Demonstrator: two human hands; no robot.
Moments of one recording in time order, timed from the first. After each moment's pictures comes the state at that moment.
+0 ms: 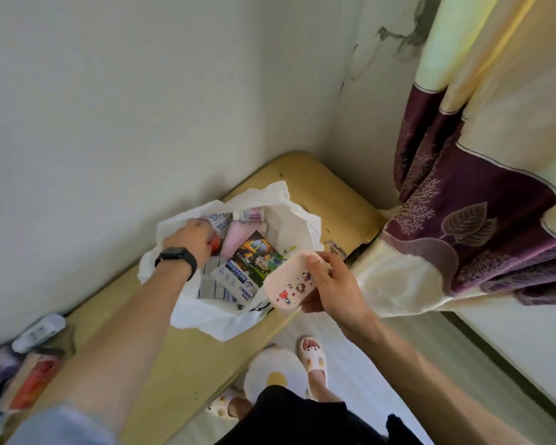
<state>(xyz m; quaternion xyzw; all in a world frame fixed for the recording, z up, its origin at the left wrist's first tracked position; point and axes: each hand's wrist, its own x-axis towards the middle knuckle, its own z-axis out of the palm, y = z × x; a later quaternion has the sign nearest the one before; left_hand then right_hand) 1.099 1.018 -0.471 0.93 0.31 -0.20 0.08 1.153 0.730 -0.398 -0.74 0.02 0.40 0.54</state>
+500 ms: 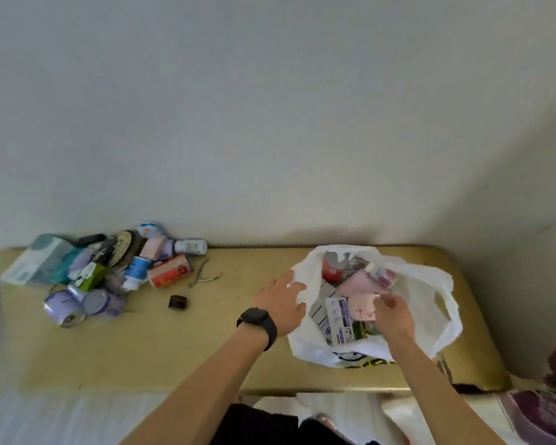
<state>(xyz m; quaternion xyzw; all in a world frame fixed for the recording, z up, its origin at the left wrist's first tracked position) 0.939 0.959 -0.425 0.84 0.47 -0.08 0.27 1.154 0.862 -0.460 -0.87 -0.16 0.35 0.31</state>
